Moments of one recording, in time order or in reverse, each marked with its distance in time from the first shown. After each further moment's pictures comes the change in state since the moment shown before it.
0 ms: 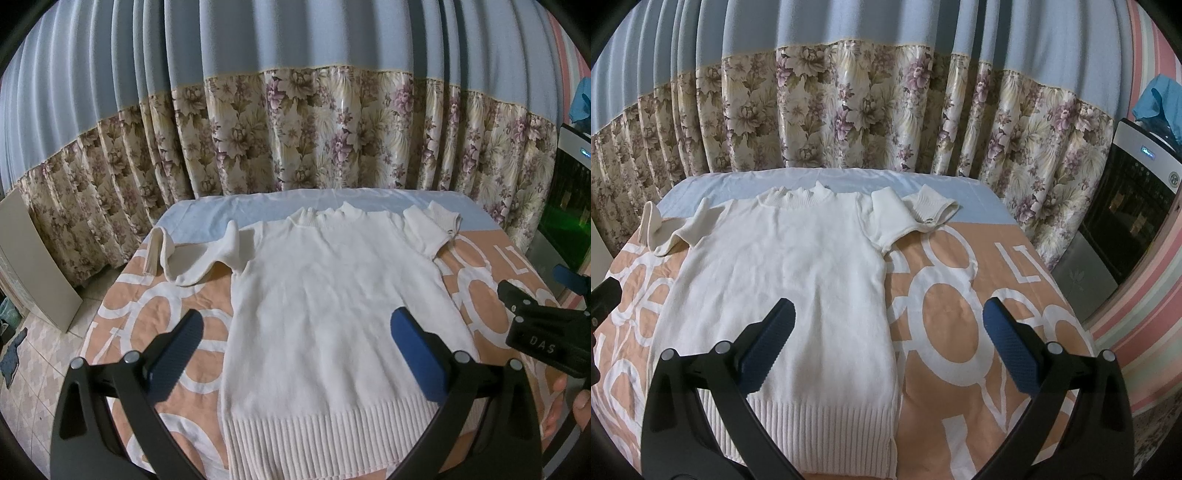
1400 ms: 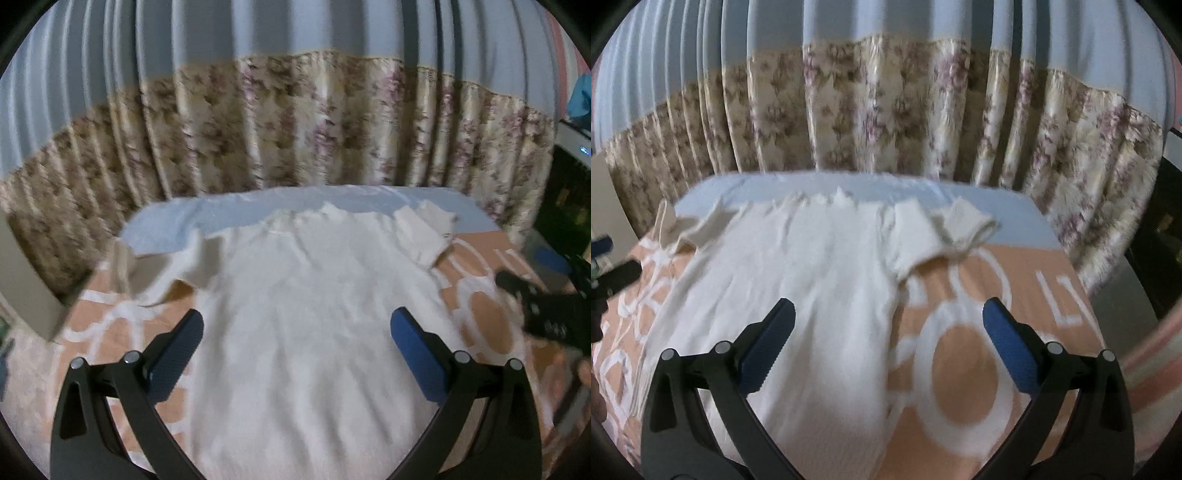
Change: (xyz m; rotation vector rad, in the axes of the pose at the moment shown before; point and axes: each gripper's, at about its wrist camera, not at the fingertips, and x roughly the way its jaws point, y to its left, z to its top) left arm 0.060 -0.023 0.022 0.006 0.028 -0.112; right arm 0.081 -0.050 0.034 -0.062 -0.069 0.190
